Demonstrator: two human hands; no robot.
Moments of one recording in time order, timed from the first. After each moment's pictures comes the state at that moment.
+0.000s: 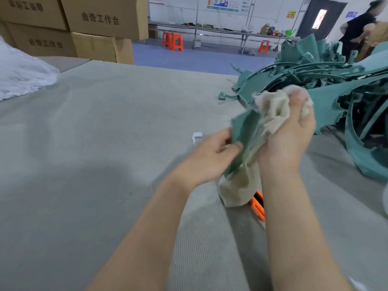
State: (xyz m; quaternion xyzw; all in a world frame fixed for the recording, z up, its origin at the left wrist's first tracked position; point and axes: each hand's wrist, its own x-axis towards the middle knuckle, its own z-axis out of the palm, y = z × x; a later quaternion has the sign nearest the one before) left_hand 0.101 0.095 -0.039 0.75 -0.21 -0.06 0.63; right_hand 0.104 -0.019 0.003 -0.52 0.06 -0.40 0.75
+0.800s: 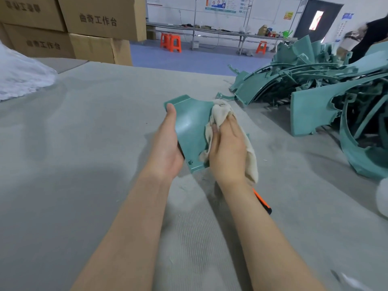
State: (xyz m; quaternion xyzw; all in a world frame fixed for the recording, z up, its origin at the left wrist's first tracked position) left_hand 0.126 0.124 -0.036 0.42 -0.02 0.00 0.91; right_hand 0.116 0.020 -0.058 -0.85 -0.09 -0.33 0.41
